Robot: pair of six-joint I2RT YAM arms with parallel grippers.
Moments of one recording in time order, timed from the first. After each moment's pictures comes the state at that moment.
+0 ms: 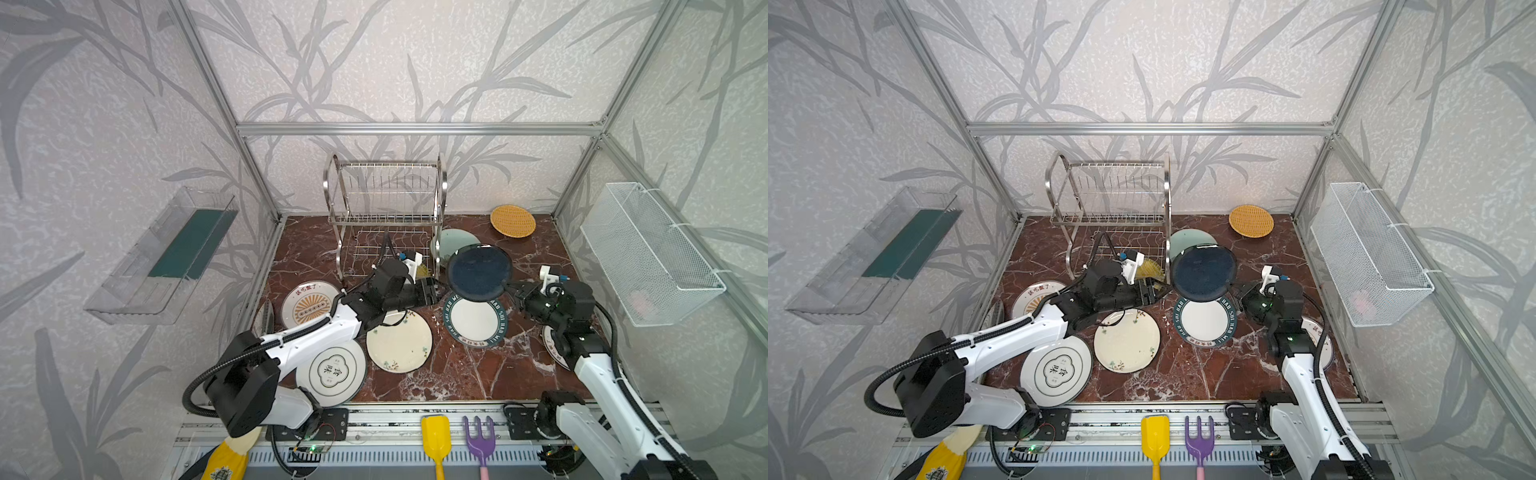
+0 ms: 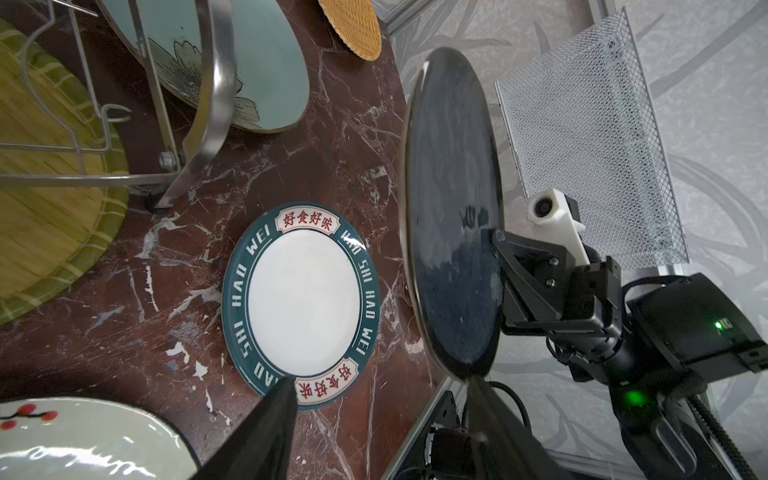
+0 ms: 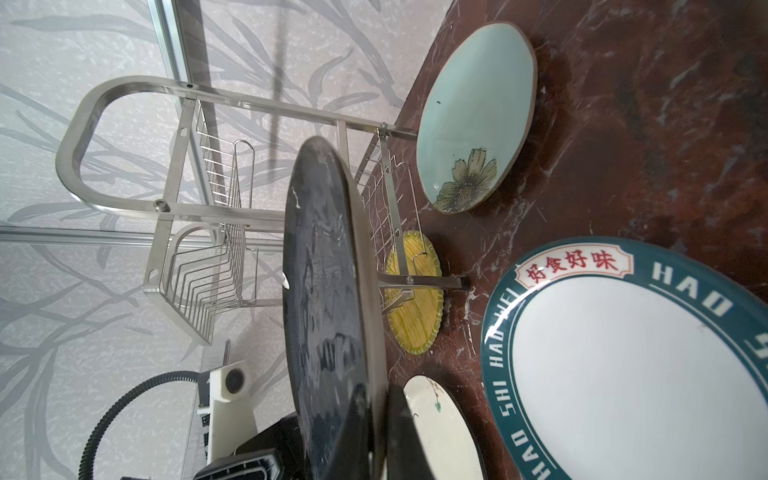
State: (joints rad) left arm -0.76 1.42 0.92 0.07 0.29 -0.93; right arm 0.00 0.82 0.48 0.01 -0.59 1.17
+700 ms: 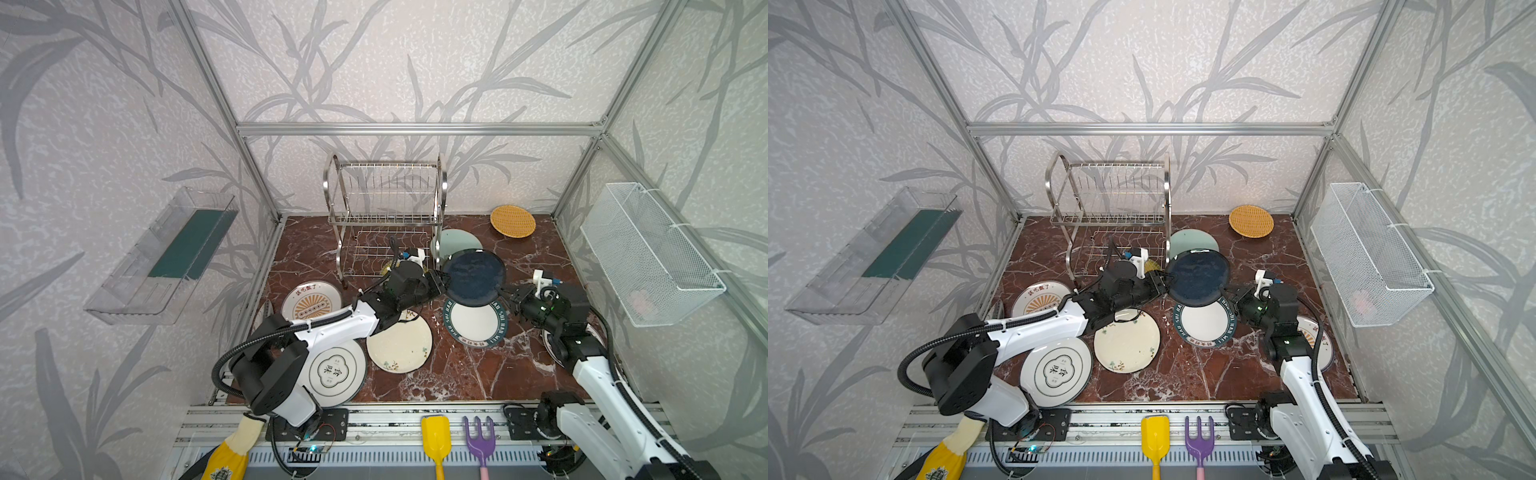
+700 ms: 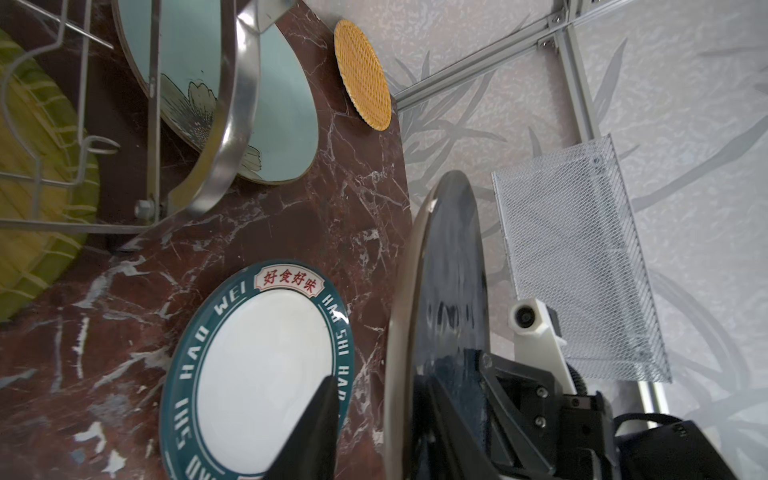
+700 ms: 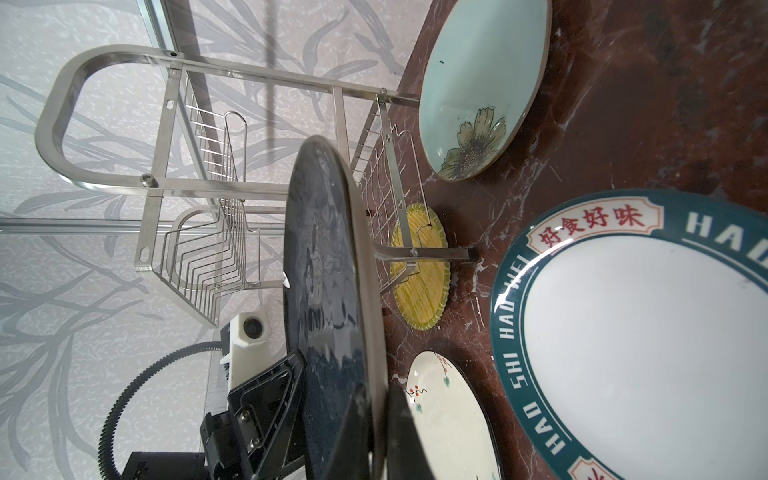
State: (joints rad) left arm -0.81 1.56 0.95 0.29 0.09 -1.14; right arm 0.05 0.81 0.45 0.03 -0.59 1.23
